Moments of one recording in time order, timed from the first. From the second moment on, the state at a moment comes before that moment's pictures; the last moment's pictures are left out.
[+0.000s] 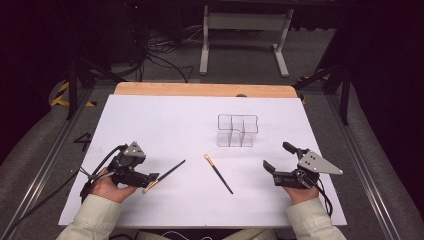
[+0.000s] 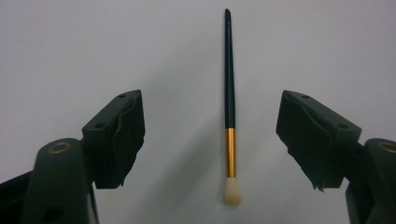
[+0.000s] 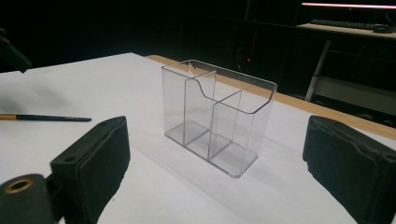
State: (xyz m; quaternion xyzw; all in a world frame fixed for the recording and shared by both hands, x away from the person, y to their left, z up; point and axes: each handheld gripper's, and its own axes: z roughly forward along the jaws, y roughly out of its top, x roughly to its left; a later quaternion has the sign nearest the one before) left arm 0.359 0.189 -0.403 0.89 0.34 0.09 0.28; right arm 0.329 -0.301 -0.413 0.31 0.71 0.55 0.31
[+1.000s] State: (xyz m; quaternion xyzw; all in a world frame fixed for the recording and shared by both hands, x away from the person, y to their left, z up) left arm 0.375 0.162 -0.405 0.93 0.33 0.02 0.17; right arm 0.329 -0.301 -0.413 0.31 0.71 0.55 0.30
